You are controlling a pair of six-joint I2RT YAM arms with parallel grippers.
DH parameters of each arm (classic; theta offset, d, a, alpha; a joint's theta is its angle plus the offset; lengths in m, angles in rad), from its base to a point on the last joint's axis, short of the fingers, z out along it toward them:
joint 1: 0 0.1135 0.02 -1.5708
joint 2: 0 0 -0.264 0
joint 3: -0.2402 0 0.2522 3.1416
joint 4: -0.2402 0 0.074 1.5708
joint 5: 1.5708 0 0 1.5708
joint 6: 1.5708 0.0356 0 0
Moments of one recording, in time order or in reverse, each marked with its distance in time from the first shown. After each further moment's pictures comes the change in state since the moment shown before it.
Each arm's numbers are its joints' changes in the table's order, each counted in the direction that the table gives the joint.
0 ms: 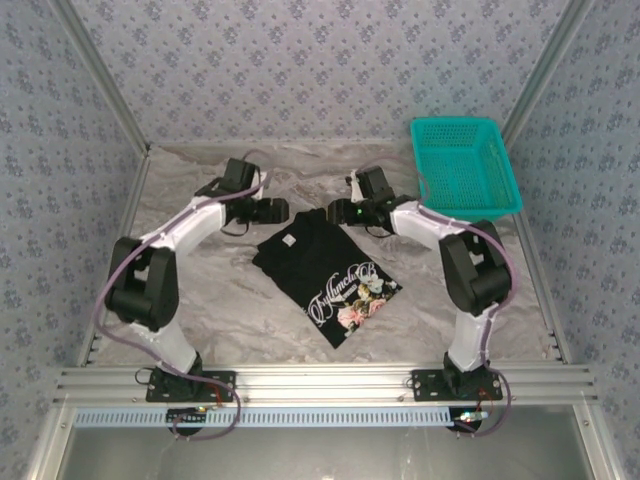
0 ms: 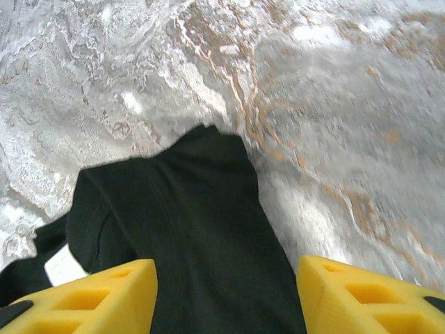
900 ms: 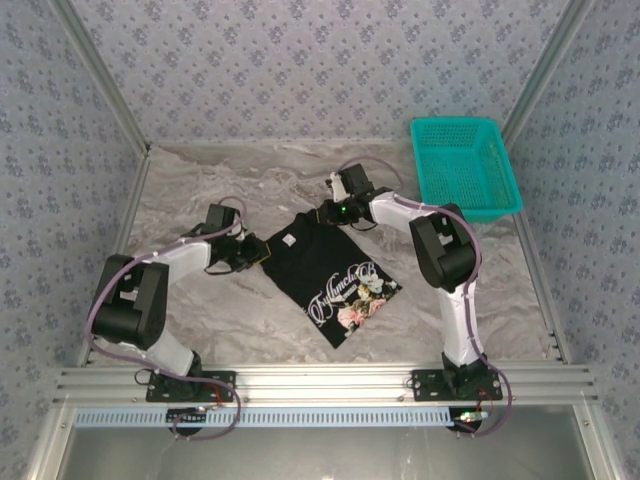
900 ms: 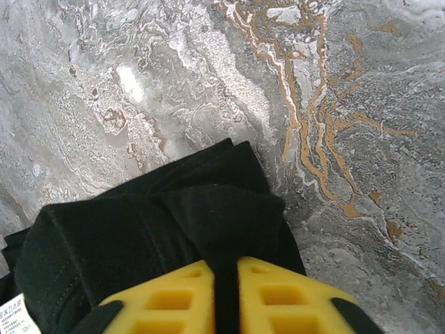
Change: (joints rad) left arm 0.082 -0.084 0.418 0.292 0.264 -0.369; right arm 0.016 0.242 -0.209 -0.057 -0.124 -0.066
